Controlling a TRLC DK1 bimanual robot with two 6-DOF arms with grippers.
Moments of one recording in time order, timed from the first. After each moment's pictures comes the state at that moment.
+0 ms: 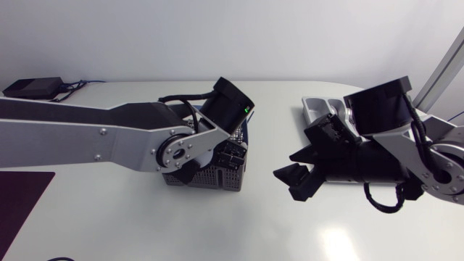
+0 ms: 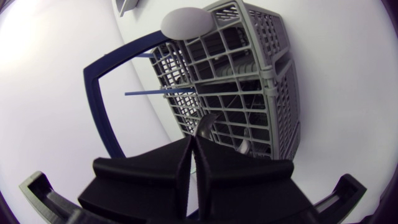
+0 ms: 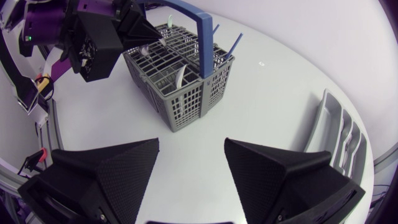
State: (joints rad) left arm -0.86 1.71 1.13 -0.32 -0.67 1.36; right arm 0.48 1.15 0.69 -0.35 -0.21 -0.19
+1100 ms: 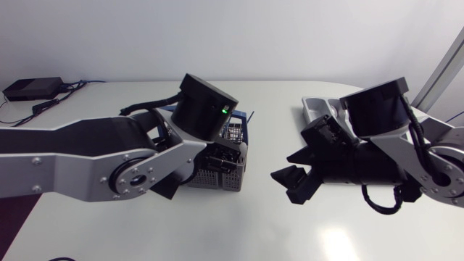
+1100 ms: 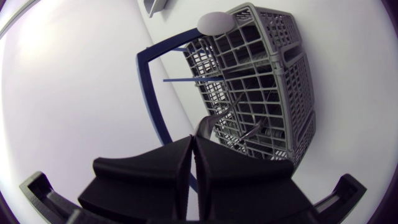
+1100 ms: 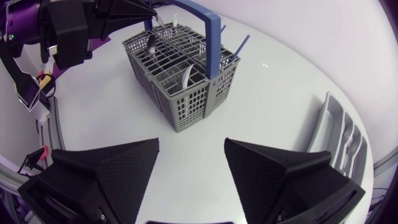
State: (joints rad) left arm -0.90 1.54 0.98 -0.12 -0.73 1.50; right arm 0.51 1.15 0.69 -0.35 -0.20 -0.18
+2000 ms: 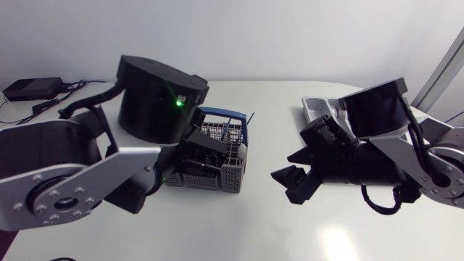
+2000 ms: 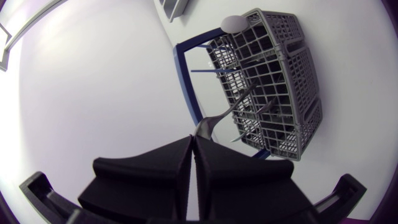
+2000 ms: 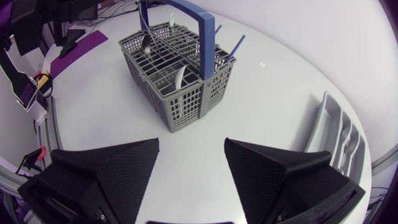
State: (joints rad) left arm -0.94 1.34 0.91 -0.11 -0.73 1.59; right arm 0.52 1.15 0.69 -0.35 -0.18 -0.18
